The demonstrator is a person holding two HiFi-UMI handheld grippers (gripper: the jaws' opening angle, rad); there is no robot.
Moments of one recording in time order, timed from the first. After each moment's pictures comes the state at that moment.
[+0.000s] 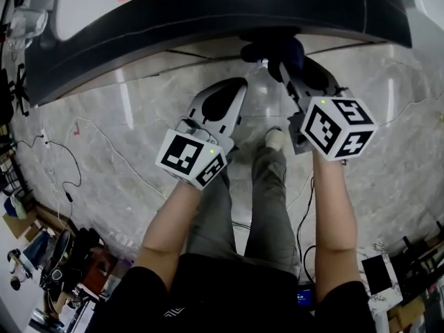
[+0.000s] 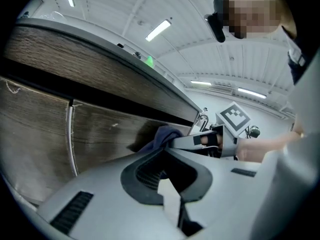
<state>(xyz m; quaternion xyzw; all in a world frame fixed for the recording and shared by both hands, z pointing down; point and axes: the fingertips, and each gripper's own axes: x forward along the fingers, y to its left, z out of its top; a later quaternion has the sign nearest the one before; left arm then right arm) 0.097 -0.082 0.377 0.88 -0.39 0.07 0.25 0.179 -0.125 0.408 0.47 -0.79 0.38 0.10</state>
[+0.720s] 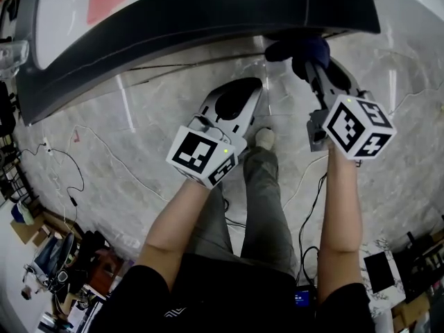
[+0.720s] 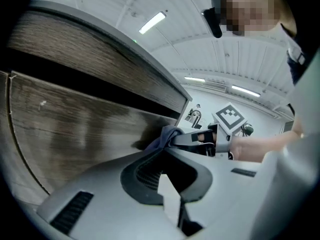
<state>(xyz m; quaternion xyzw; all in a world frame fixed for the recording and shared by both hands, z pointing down) 0.198 -0.088 0.393 0.90 -0.34 0.08 0.26 0.308 -0.135 0.422 0.53 -0.75 0.38 0.09</state>
